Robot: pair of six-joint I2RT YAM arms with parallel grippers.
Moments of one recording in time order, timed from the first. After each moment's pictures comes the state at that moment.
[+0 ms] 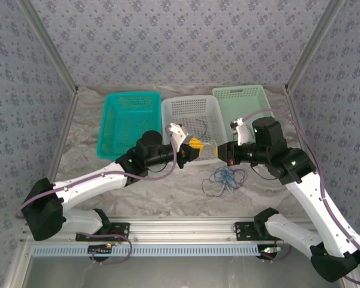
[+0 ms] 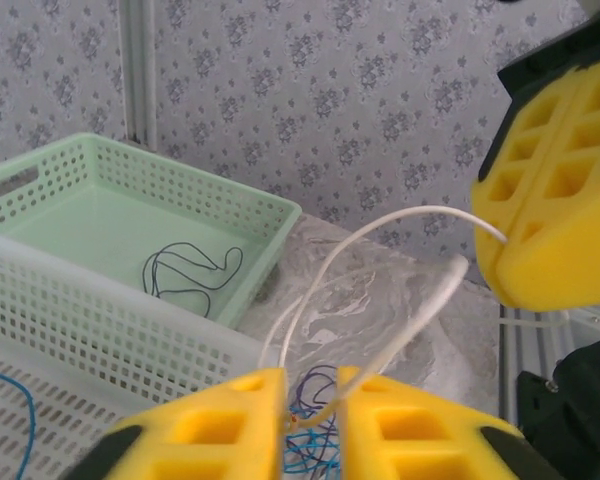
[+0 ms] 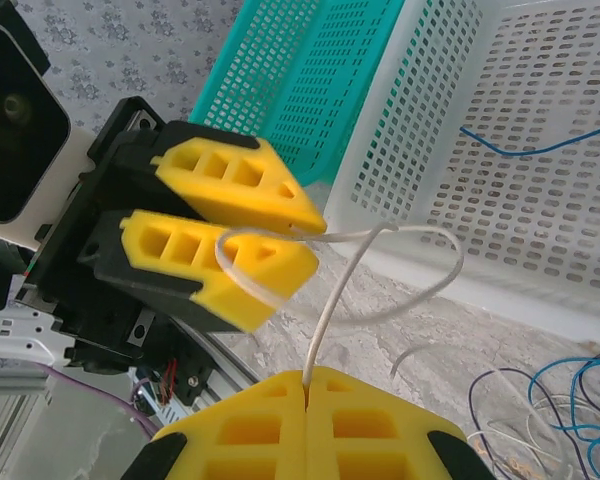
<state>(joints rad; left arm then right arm) -0.93 1.28 0.85 0.29 0.29 -0.17 0.48 0.91 1.16 -0.90 -0.48 0.40</state>
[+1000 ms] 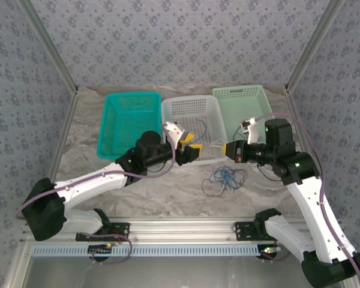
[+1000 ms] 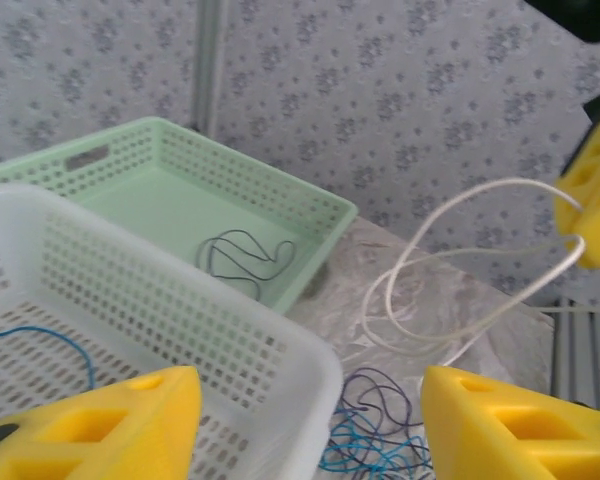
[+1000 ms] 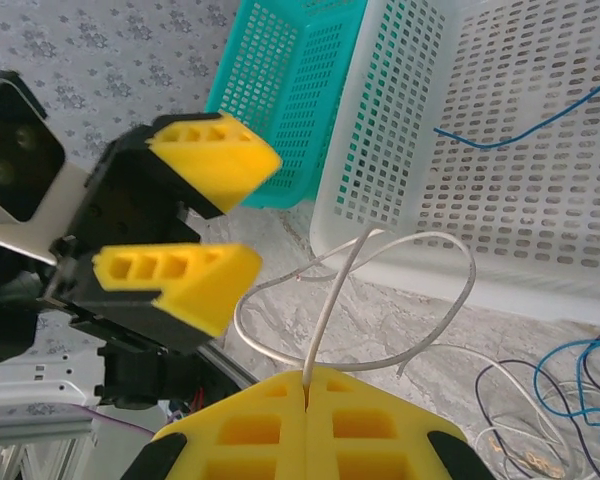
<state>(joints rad) -0.91 1.30 0.82 0.32 0.22 -0.23 0.29 0.86 1.08 -0.87 -0.63 0.44</state>
